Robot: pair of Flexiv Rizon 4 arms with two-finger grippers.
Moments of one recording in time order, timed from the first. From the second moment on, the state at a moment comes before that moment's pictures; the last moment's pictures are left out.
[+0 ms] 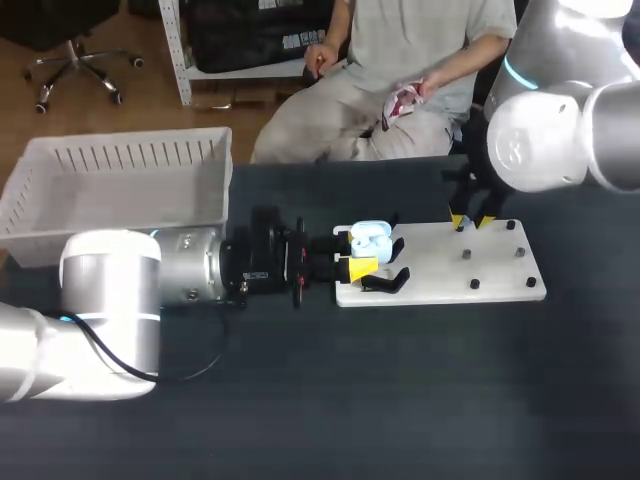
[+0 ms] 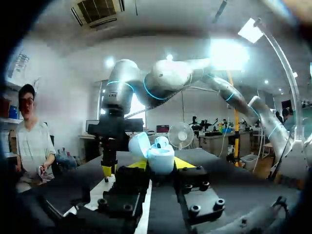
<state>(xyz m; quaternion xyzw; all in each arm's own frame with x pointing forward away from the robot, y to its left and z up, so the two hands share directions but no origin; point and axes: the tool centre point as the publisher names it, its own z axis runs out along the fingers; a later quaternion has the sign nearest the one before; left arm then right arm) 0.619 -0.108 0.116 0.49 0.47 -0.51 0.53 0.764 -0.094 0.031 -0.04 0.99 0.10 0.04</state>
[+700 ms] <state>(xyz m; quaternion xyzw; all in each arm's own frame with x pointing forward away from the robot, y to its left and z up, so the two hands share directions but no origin) 0.619 -0.108 0.116 0.49 0.47 -0.51 0.53 0.765 -0.093 0.028 -0.03 0.99 0.10 0.04</state>
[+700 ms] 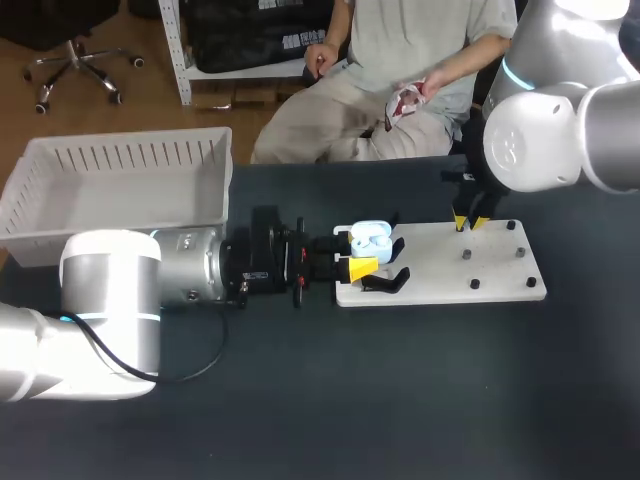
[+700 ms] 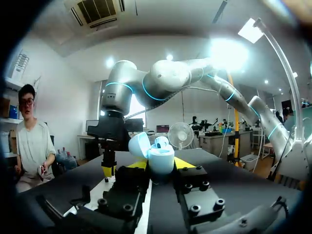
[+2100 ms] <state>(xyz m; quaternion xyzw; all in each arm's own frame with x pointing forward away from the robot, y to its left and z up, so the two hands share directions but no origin) 0.619 -0.108 0.116 0.49 0.47 -0.51 0.53 0.693 -0.055 0.177 -0.17 0.98 0.06 0.06</state>
